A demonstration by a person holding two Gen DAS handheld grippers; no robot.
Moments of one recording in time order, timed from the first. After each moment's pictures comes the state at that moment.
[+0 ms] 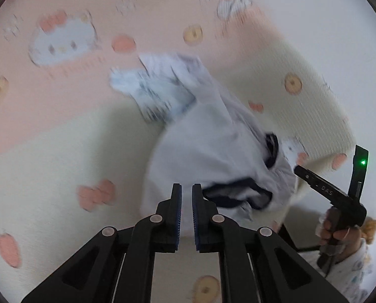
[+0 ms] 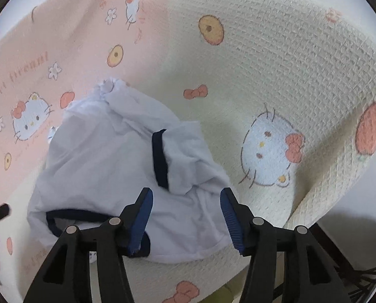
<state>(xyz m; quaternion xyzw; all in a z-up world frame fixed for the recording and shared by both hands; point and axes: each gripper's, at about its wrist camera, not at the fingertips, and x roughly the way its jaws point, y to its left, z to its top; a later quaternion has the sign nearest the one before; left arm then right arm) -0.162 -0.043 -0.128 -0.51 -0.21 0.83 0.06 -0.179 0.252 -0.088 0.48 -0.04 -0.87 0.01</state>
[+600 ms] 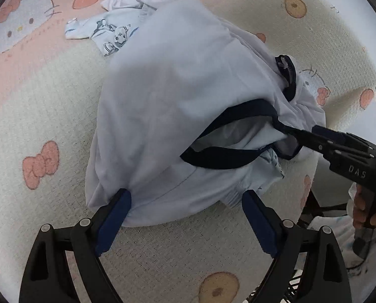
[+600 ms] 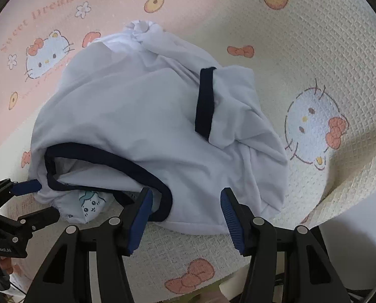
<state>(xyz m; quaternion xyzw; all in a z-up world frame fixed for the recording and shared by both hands) -0.157 0.019 -0.190 -0.58 -0.13 0.80 0.08 -0.175 0.212 -0.132 0.55 0.04 -0.83 0.08</state>
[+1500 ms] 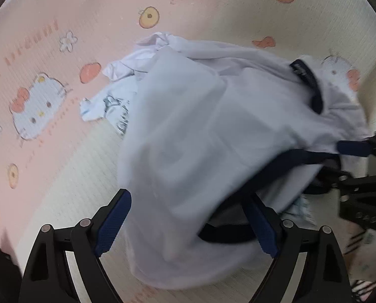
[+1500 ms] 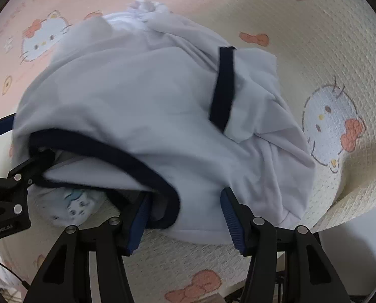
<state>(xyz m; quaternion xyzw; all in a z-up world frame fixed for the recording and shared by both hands) -0.192 0.052 -0.169 -0.51 0.10 0.85 -0.02 -0.182 0.200 -0.165 0.58 0.07 -0.81 0.08</state>
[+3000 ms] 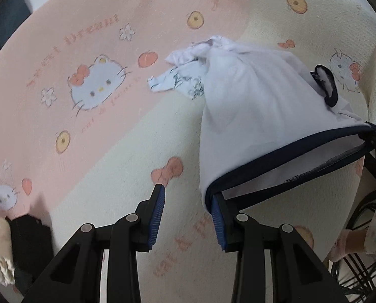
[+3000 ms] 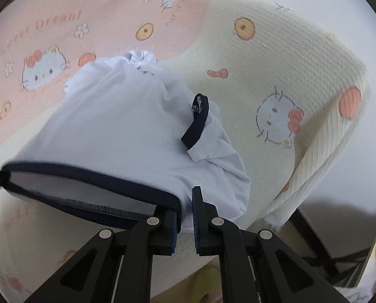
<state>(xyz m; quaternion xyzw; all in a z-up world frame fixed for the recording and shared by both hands) -0.088 -0.004 -0.117 -0.50 0.11 0.85 -0.09 -0.075 0.163 -0.102 0.47 0.05 -0.88 -0.02</state>
